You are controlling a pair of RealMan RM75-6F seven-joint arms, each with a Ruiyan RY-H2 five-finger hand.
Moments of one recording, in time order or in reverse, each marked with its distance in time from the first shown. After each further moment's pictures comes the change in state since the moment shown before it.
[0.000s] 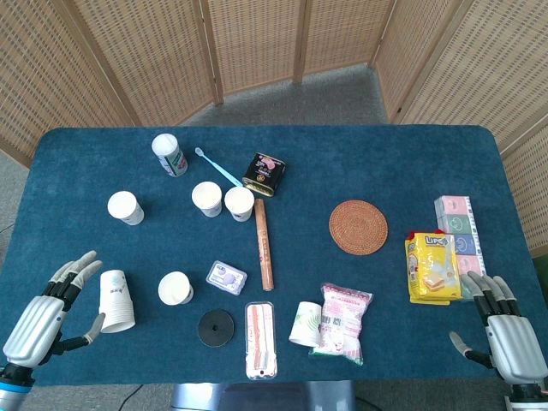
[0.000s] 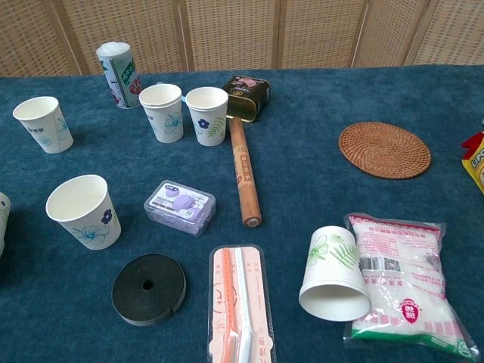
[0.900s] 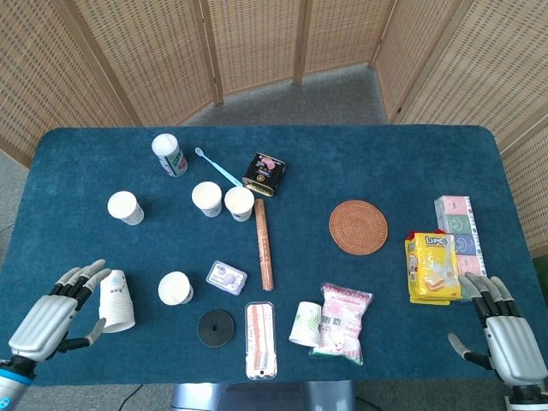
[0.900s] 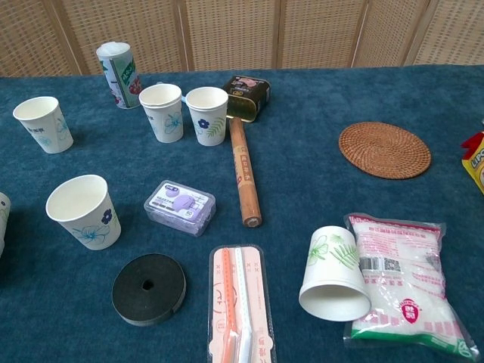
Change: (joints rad) left arm -0.078 0.076 0.004 -0.029 -0.108 -0.205 0.174; right arm 0.000 0.002 -0.008 0.009 -0.022 0.005 0.019
